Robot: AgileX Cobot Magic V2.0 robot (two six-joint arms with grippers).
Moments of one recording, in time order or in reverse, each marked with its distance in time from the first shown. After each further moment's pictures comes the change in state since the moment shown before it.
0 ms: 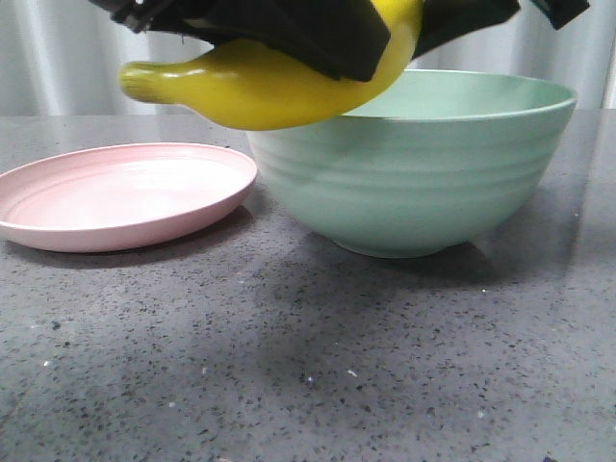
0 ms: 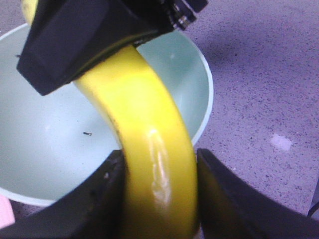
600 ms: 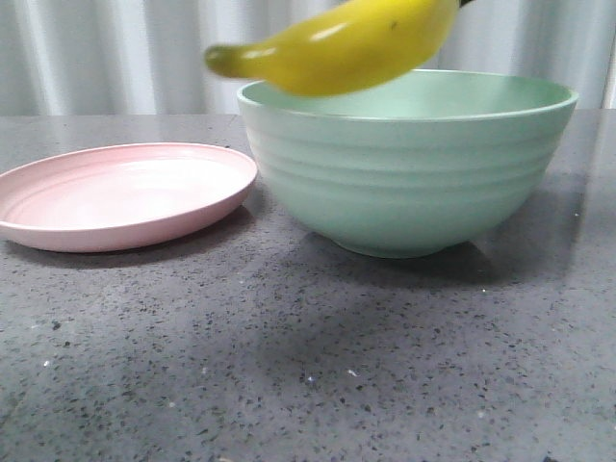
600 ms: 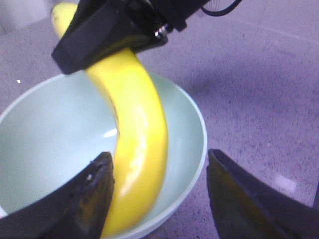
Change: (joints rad) left arm 0.000 -0.060 -0.002 0.000 -0.095 0.000; right arm -0.118 -0.017 -0.053 -0.009 -0.016 -0.017
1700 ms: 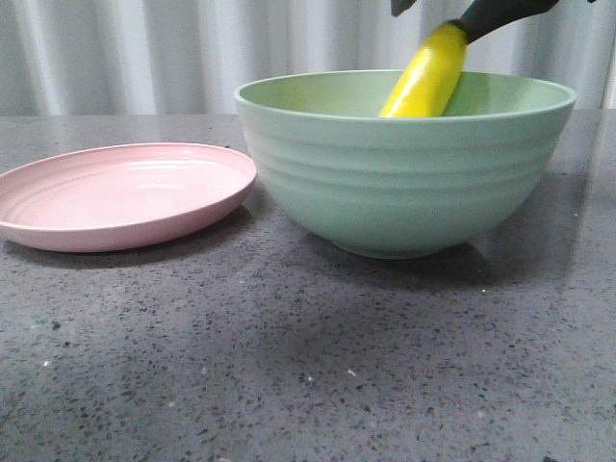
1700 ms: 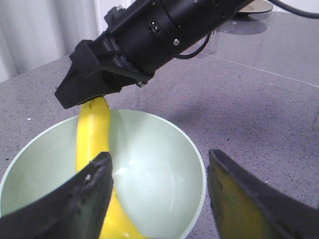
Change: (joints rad) left arm 0.000 -0.029 0.000 -0.004 -0.083 0.000; right arm -0.034 0.109 -0.028 -0.166 -0.124 -0.066
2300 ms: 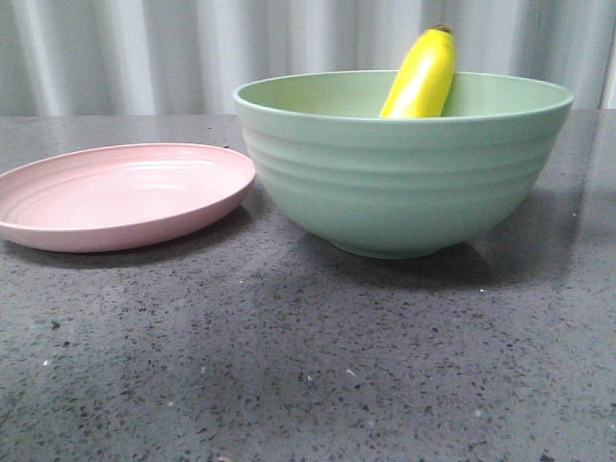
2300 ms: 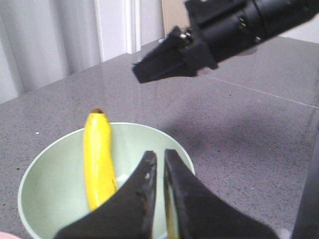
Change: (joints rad) left arm 0.000 -0.164 0.057 -0.003 0.029 0.000; right arm 0.000 -0.348 0.188 -0.090 -0.016 -0.125
